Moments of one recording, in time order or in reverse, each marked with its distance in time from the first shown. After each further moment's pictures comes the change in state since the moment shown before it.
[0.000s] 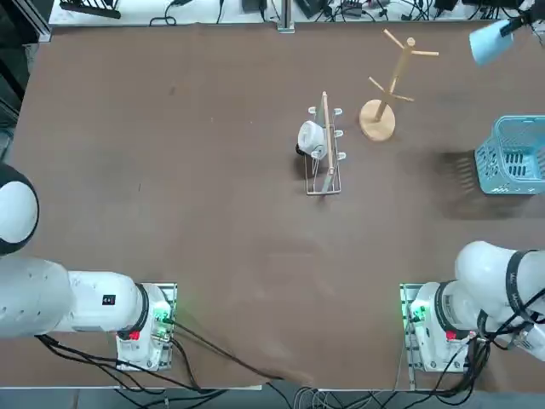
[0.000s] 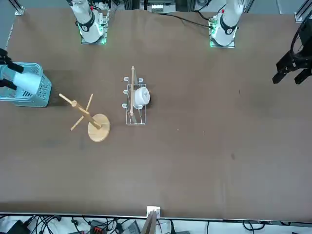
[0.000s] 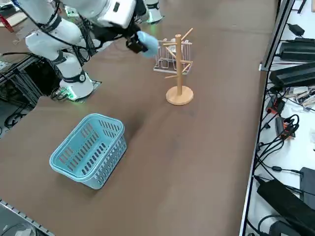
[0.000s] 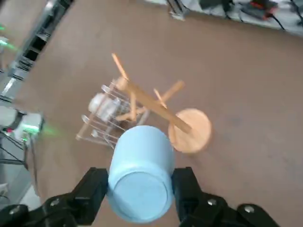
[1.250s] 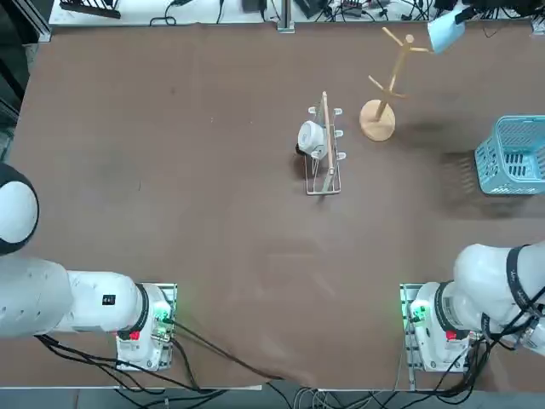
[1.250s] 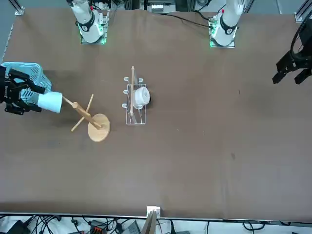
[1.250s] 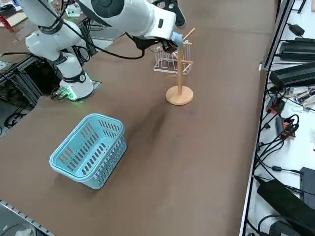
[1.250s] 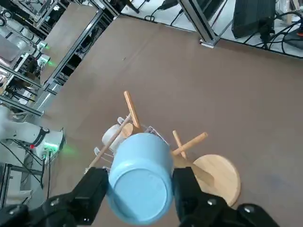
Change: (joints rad) arm 0.111 0.169 0.047 0.037 0.107 0.120 -0.011
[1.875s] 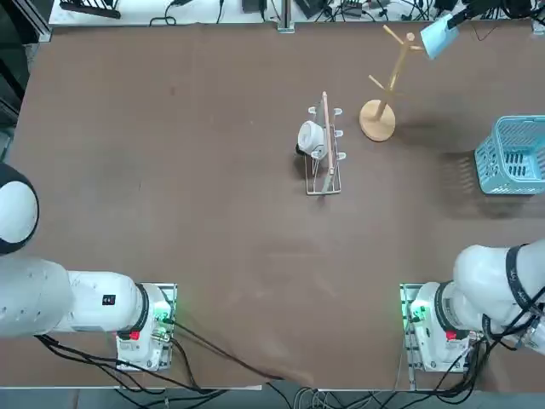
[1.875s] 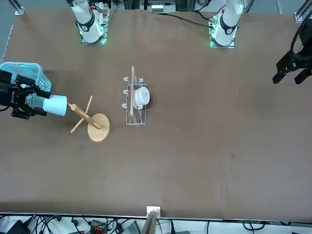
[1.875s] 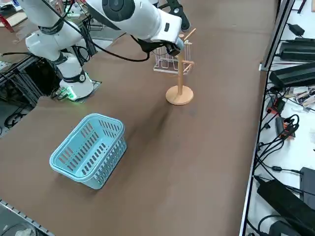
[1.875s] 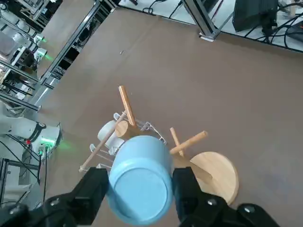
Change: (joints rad) arm 0.024 0.017 -0.003 0.003 -0.030 0.018 0.000
